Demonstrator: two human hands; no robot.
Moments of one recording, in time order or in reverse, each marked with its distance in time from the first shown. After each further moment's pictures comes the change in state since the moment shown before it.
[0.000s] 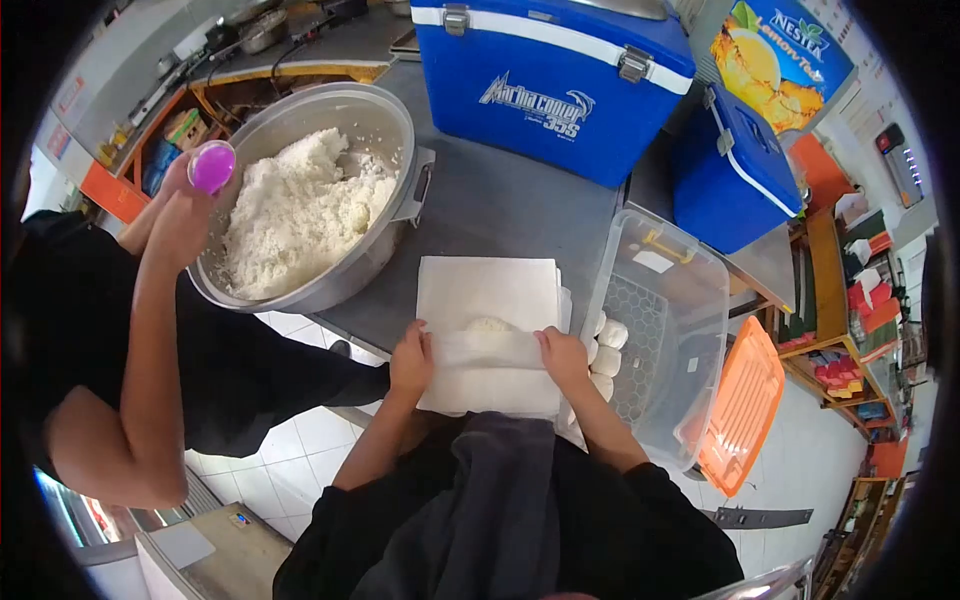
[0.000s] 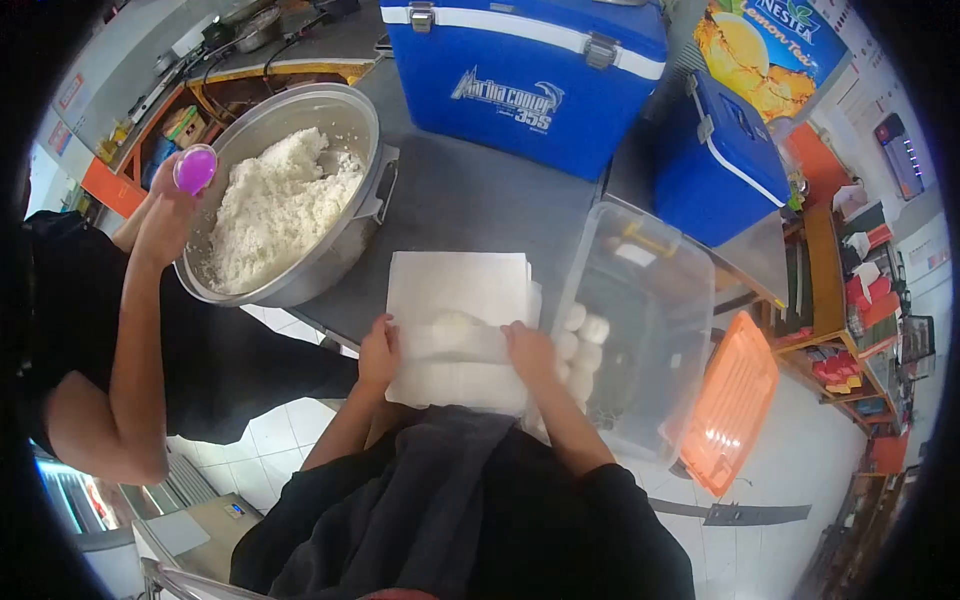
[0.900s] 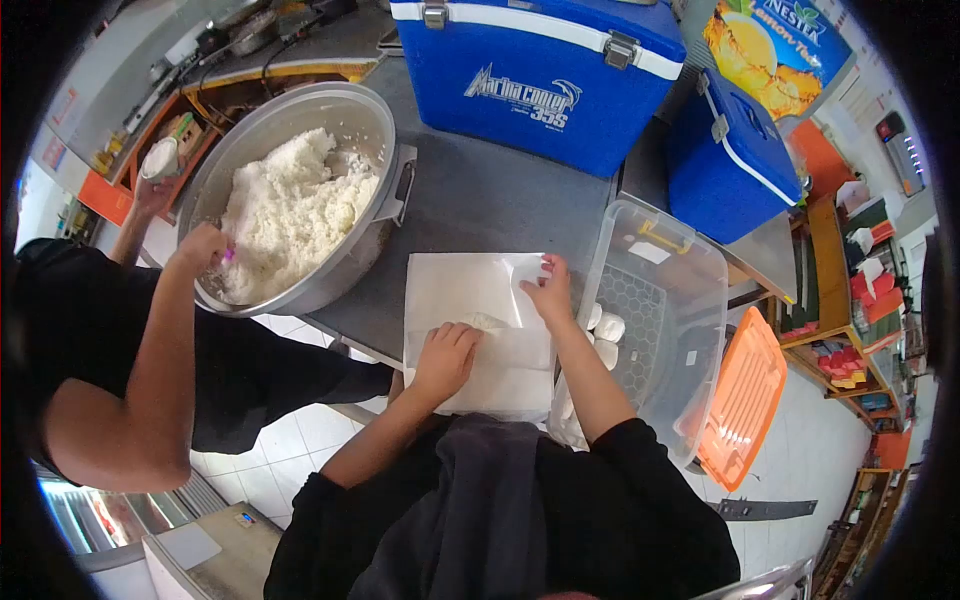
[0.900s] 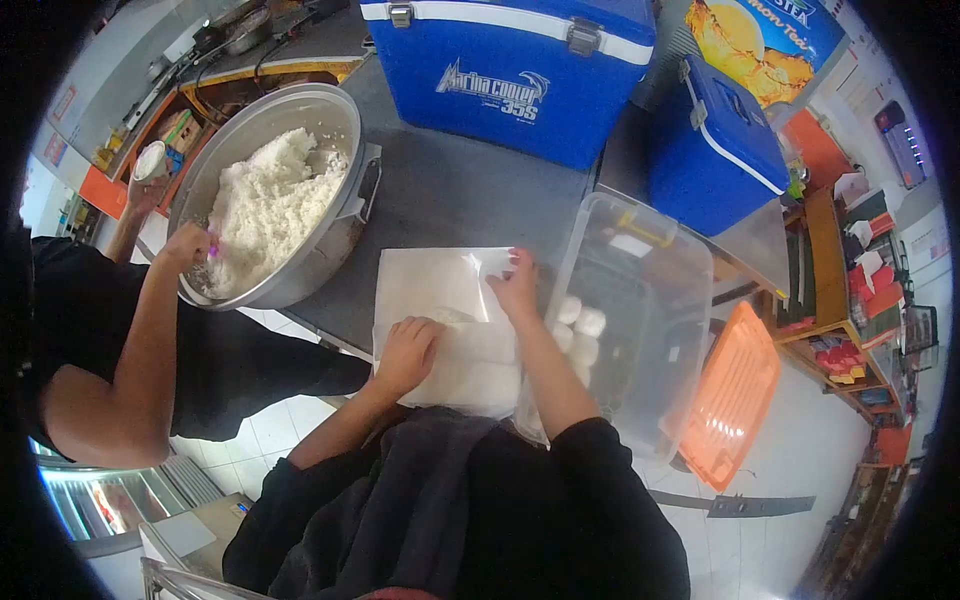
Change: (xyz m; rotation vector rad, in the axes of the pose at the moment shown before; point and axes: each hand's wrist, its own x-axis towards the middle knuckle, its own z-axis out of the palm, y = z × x) left_hand -0.004 0.057 0.015 0.237 -0.325 0.590; right_hand 0.086 -0.005 0.011 0.635 0.316 0.202
